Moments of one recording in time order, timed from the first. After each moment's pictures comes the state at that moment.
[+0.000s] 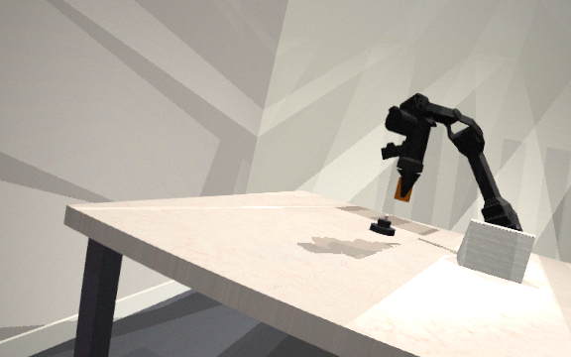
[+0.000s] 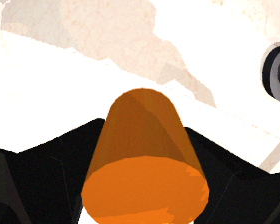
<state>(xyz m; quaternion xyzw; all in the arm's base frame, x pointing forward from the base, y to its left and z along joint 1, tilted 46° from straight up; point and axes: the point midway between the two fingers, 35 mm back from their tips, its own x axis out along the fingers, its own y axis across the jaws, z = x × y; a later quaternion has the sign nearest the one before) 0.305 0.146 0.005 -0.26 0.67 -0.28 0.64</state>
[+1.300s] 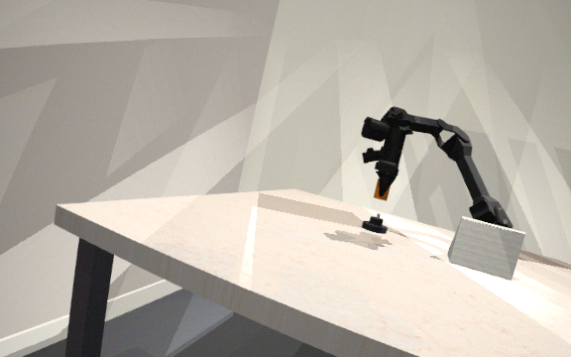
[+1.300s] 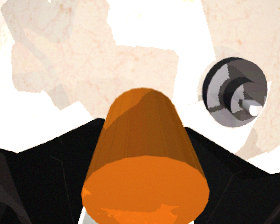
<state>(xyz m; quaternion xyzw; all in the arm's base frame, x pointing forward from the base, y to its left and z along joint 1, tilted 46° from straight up) 0.342 0.056 0.065 -0.25 0.67 -0.27 0.65</state>
